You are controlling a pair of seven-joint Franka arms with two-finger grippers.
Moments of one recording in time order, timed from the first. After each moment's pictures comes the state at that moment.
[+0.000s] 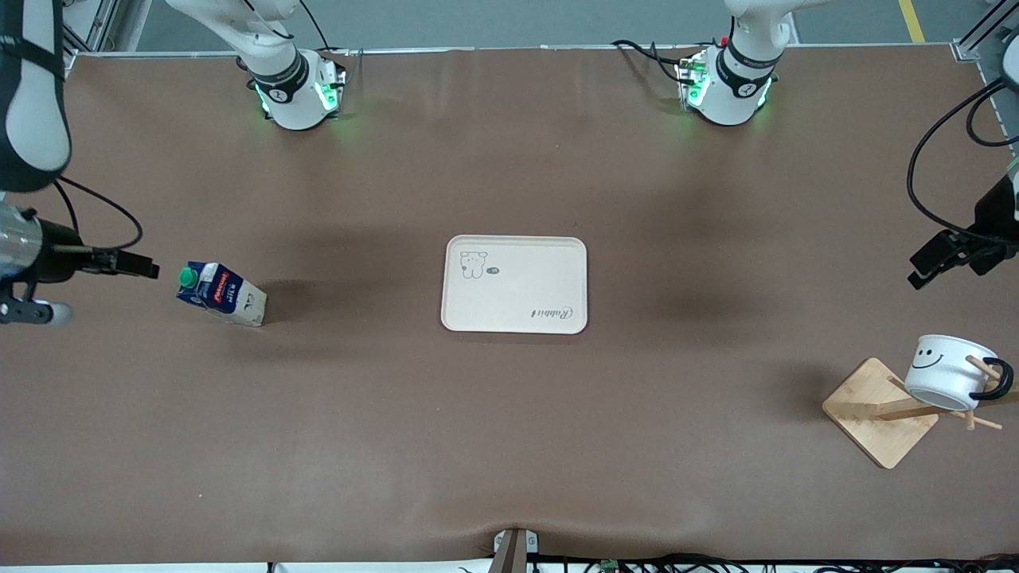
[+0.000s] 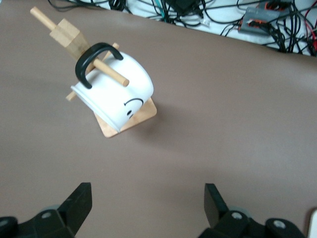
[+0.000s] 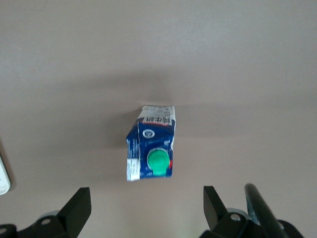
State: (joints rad) left arm 0.22 -0.04 -0.13 -1.92 0.00 2.18 -0.12; right arm -0.11 0.24 0.01 -1.60 0.02 1.63 0.00
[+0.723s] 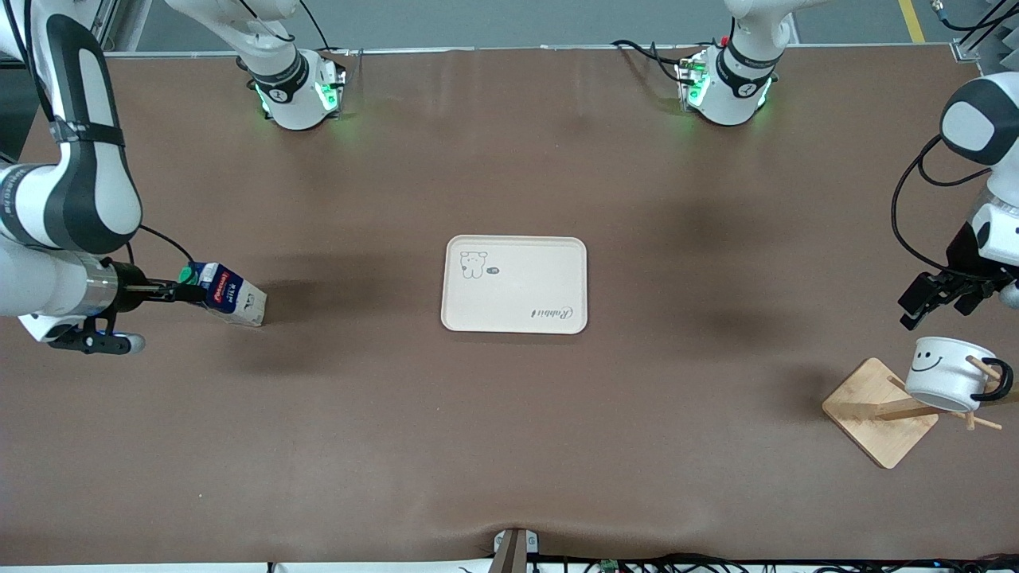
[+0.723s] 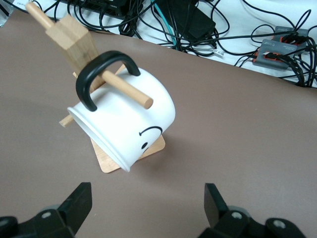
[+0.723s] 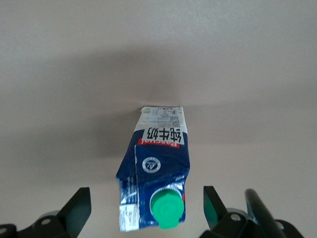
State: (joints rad) left arm 0.28 0.02 -0.13 -2.10 0.00 2.58 -0.12; right arm -0.10 0.33 0.01 -1.72 0.02 1.77 0.02
